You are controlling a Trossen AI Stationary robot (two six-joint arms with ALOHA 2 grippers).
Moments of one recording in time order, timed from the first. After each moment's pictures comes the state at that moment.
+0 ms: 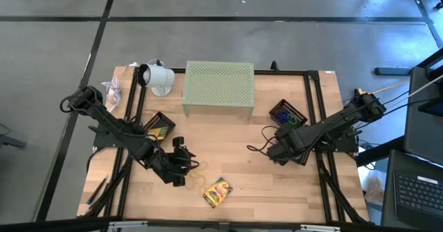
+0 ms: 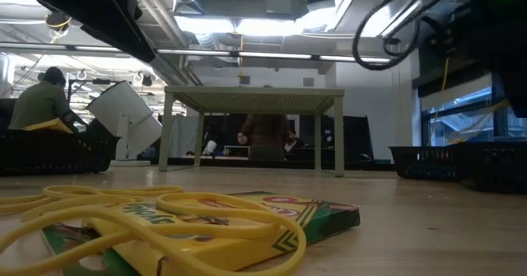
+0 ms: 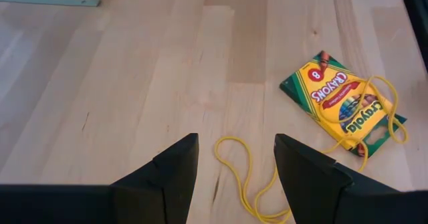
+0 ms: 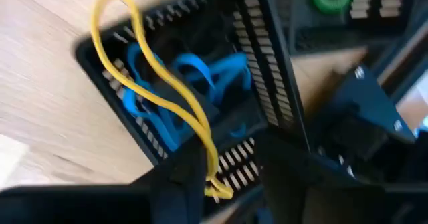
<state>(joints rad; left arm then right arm) -0.63 1.41 0.87 -0.38 -0.56 -0.56 0.44 1.51 1.04 -1.38 0.07 1.31</state>
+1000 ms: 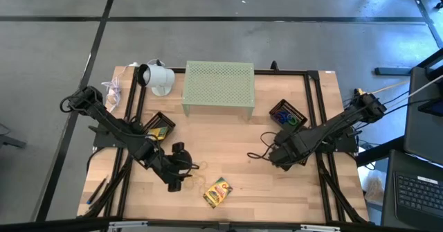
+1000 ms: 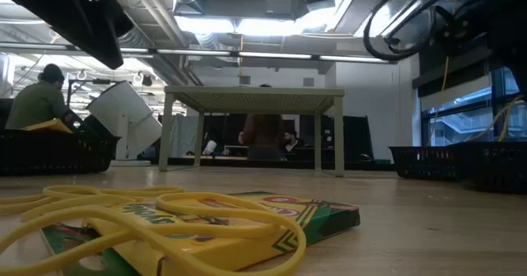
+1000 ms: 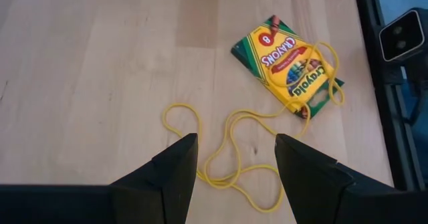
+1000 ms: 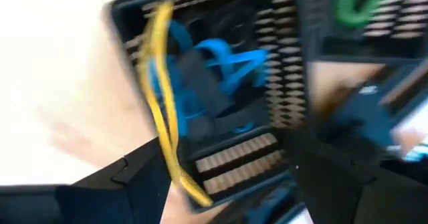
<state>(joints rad) -0.63 1.41 0.87 -0.39 -0.35 -0.61 0.50 1.51 1.04 -1.36 0.07 1.20</state>
